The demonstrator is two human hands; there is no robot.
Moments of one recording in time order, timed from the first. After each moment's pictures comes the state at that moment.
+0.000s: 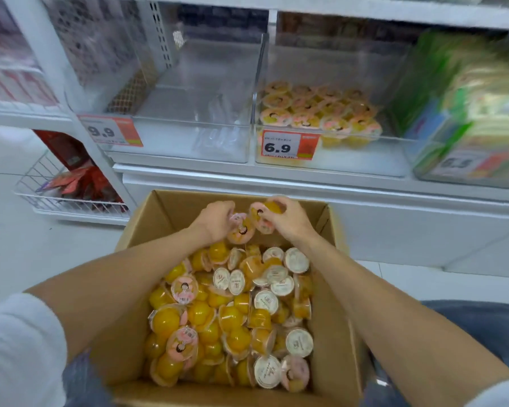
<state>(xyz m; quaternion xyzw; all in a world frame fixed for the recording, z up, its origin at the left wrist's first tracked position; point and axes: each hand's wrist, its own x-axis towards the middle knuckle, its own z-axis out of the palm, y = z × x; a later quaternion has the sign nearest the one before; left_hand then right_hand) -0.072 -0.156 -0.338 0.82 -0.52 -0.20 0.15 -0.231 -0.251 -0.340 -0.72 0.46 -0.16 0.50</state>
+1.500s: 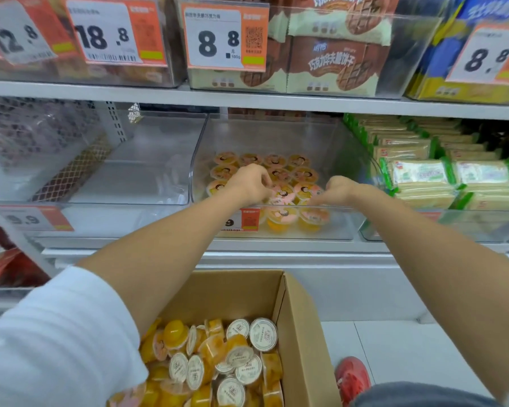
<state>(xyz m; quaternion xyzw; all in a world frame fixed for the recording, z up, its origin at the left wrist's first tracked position) -0.128 -0.381 -0.203 0.75 -0.58 -0.17 0.26 -0.323 -0.461 -0.186 -0.77 0.58 0.00 0.26</state>
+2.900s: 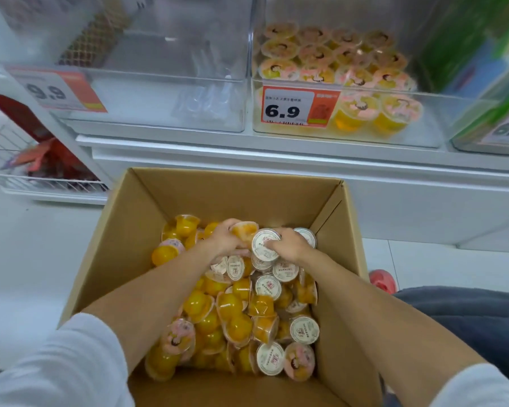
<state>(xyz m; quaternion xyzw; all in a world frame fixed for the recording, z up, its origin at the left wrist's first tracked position) -0.101 -0.167 -0.458 0.71 -0.14 -0.57 0.39 -0.250 -0.253 -0.457 -0.73 0.50 0.10 0.47</state>
